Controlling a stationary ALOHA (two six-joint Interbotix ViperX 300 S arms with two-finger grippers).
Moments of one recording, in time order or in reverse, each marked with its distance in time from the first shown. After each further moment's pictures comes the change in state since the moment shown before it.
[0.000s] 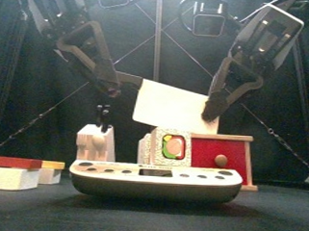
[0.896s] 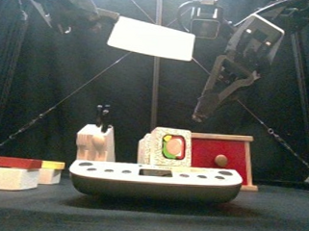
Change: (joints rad) left arm -0.023 -0.322 0.035 -0.104 0.167 0.002; right arm -0.034 -0.032 0.011 -0.060 -0.015 0.012
